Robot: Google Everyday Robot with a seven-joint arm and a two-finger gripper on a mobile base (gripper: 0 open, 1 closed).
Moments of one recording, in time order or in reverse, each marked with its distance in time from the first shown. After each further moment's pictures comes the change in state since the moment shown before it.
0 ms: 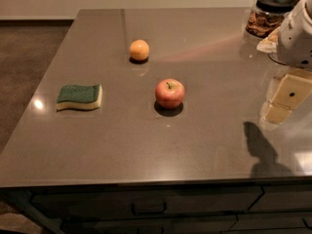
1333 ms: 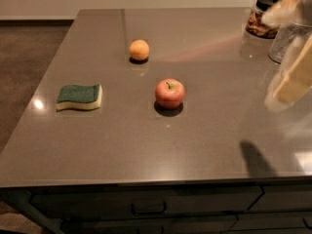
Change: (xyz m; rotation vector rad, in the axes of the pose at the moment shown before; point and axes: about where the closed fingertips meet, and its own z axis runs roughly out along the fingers) arm -0.038 0.017 -0.069 -0.011 -0.182 0.022
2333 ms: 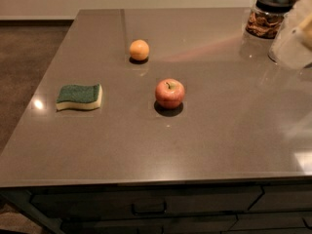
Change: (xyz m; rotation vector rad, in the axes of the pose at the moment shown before) arm -0.095 0.053 -0.115 0.151 -0.196 -0.046
